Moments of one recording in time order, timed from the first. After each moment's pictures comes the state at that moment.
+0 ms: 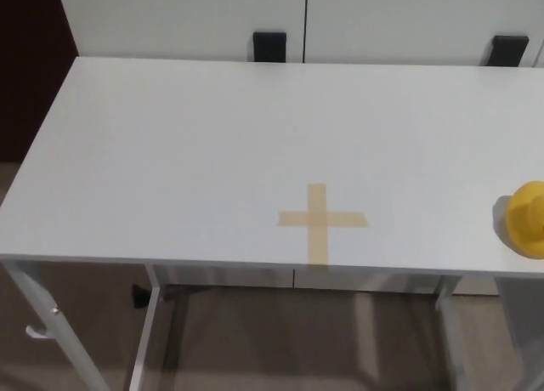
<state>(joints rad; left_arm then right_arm) -0.01 0.61 -0.03 1.26 0.23 -0.12 0.02 0.01 -0.74 -0.26 1.22 -0.04 -0.18 0.06</state>
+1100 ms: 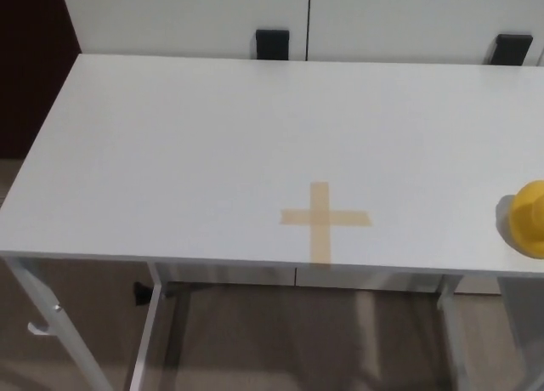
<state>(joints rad) 0.00 0.61 -0.01 1.27 0.22 -0.14 0.03 -0.51 -0.75 -0.39 0.85 0.10 -0.25 0.07</state>
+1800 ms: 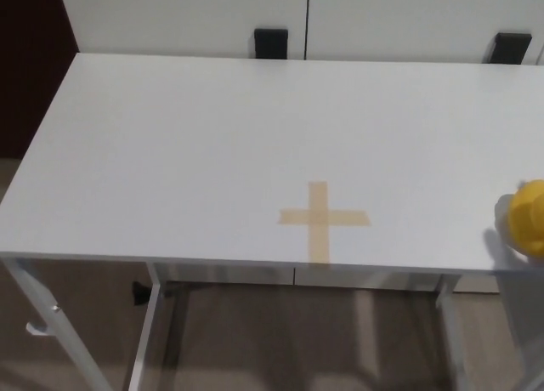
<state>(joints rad) 0.00 0.61 -0.02 1.27 0.22 -0.14 0.03 -0.49 -0.52 -0.28 0.84 0.12 -0.20 0.14</state>
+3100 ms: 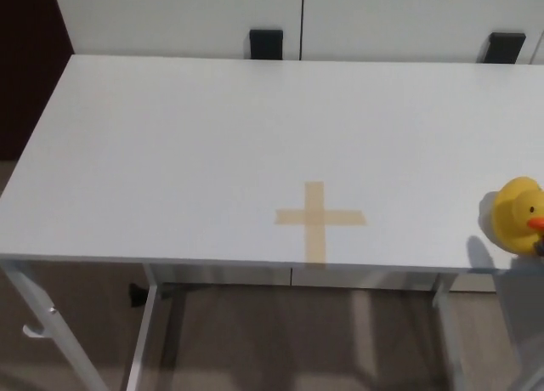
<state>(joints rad) 0.00 0.57 -0.03 1.27 0.22 -0.14 0.03 -0.49 -0.29 -0.31 0.91 0.13 -0.20 0.02</state>
